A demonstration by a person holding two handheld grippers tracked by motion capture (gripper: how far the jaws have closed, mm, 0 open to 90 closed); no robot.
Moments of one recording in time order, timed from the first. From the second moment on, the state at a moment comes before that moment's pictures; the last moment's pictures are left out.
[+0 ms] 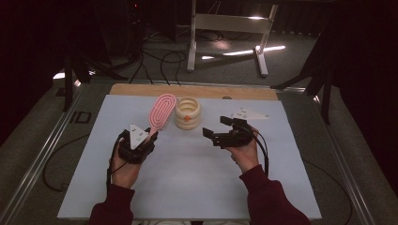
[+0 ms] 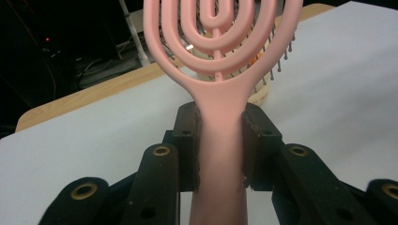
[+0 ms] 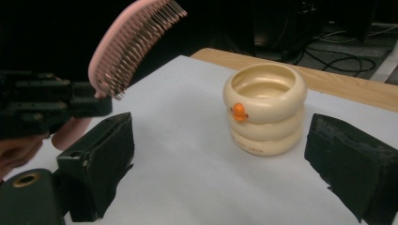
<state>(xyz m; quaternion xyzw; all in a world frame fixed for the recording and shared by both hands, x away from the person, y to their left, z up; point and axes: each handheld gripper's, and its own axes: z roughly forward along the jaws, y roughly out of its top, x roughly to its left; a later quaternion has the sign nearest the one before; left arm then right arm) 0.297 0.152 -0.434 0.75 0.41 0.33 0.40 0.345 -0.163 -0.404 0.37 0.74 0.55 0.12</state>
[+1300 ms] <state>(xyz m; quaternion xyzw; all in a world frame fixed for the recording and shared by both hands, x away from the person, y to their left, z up) 0.286 0.116 -0.440 0.76 0.38 0.33 0.42 0.367 -0.084 -0.393 0.37 0.76 0.54 0.07</state>
